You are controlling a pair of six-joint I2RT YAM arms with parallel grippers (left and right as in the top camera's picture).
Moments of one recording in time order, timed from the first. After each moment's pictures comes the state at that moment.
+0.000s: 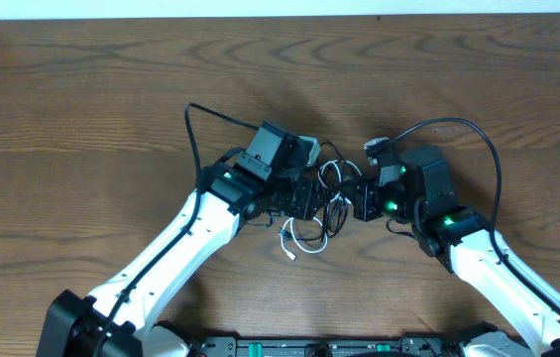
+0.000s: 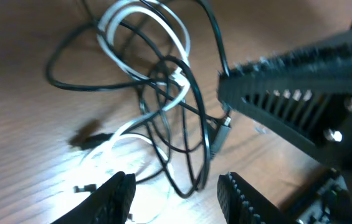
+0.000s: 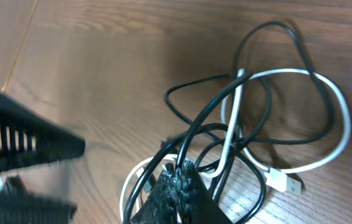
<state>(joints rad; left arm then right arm) -0.58 1.47 1.05 -0.65 0.39 -0.32 0.39 1.31 0.62 -0.04 -0.48 0.42</state>
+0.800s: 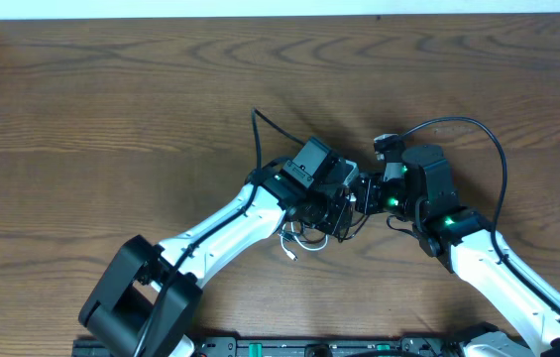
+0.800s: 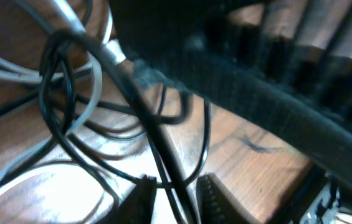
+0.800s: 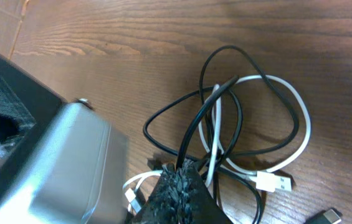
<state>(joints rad) -0.72 1.70 1.05 -0.51 0.46 -0.31 0.38 1.31 0.62 -0.01 -0.40 0.49</state>
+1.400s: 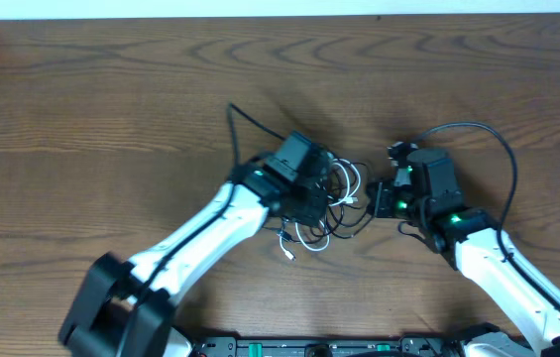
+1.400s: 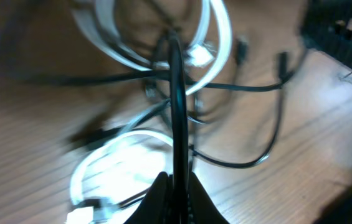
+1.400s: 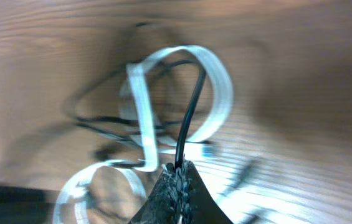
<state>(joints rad) -0.64 1.60 1.05 -0.64 0.28 -0.30 0.32 1.31 0.62 -0.20 -0.25 0.49</state>
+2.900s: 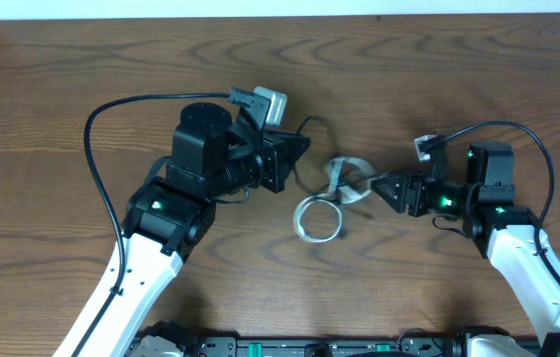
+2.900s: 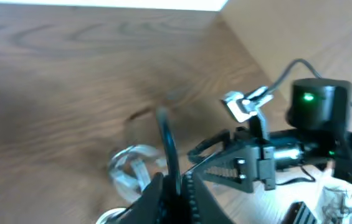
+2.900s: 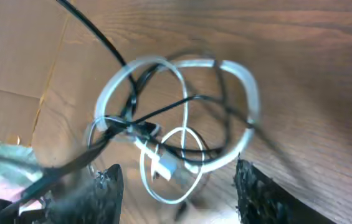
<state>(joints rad) -0.42 1.18 1.05 -0.38 0.49 -0.33 0.02 1.31 0.62 -0.19 -0.85 0.20</state>
